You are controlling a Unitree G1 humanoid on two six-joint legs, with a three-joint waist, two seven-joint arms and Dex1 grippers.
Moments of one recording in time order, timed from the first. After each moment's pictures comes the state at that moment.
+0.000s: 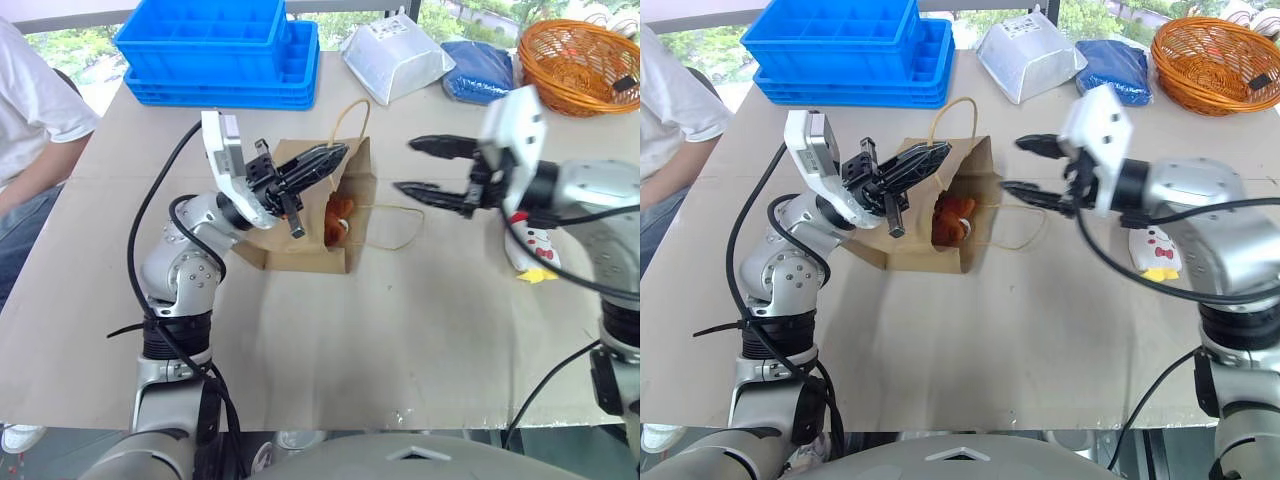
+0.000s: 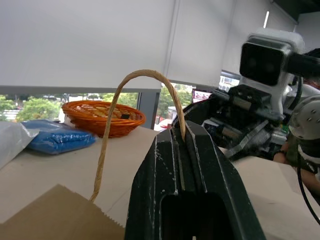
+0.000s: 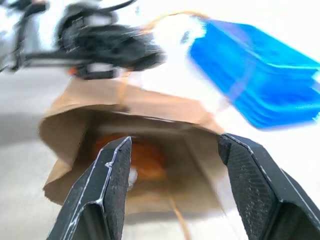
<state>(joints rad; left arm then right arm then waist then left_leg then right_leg) -0.47 0.40 0.12 -0.18 -0.77 0.40 -0.97 -0.57 -0.66 -0.09 -0.52 0.56 0.82 0.80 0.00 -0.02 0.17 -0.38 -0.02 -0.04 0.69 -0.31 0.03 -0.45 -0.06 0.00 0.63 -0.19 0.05</state>
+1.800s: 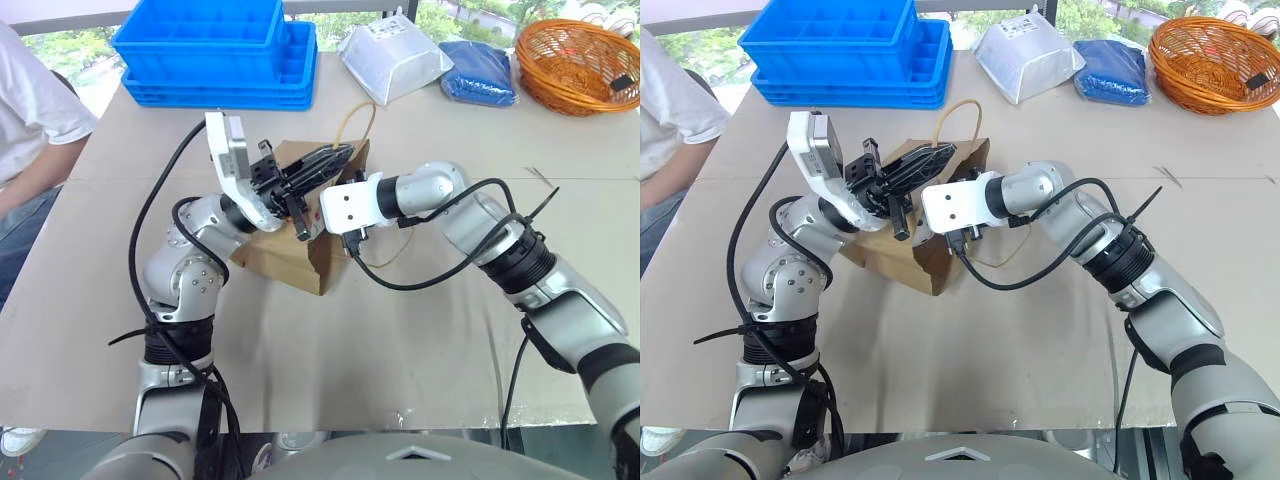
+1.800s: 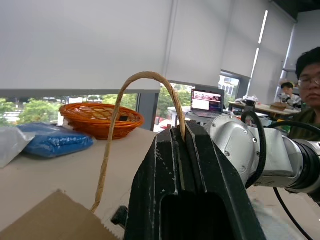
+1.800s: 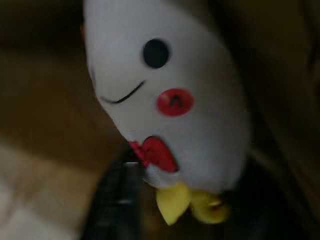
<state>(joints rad) -0.44 0.39 0.11 -0.23 -0.77 0.40 -0.92 -0.92 -0.39 0.61 0.12 -0.14 0.07 0.93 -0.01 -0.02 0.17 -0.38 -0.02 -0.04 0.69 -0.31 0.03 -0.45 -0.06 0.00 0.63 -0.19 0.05</state>
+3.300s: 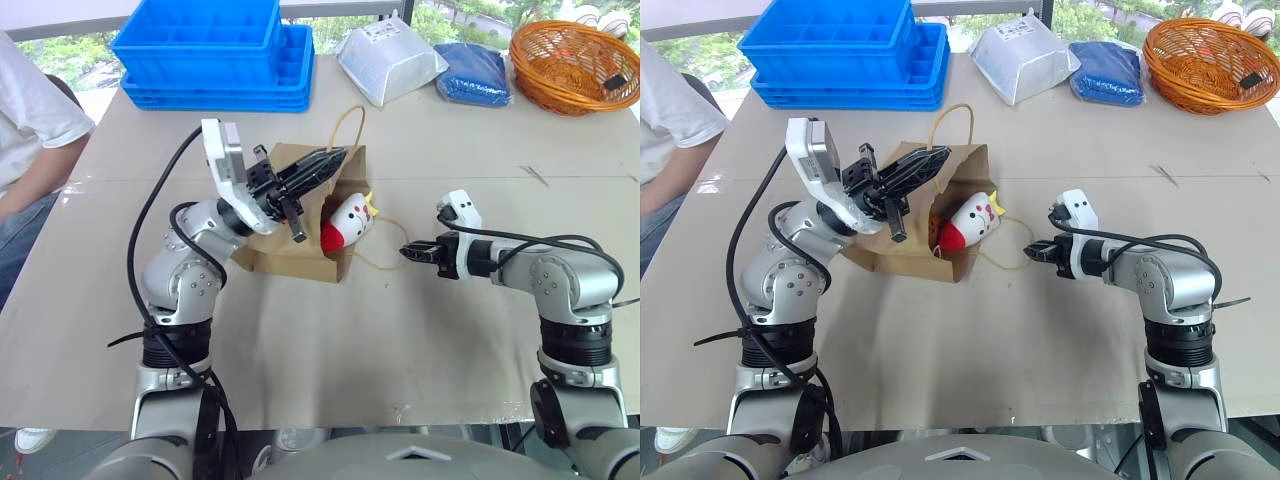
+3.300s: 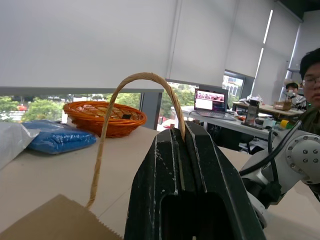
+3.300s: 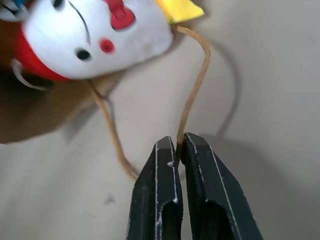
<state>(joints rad) -0.43 0.40 0.12 -0.21 -0.77 0.38 -0.92 -0.45 -0.28 -0.12 -0.31 0.50 1.41 0.59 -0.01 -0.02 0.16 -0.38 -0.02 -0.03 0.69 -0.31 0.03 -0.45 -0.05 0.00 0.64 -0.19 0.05</state>
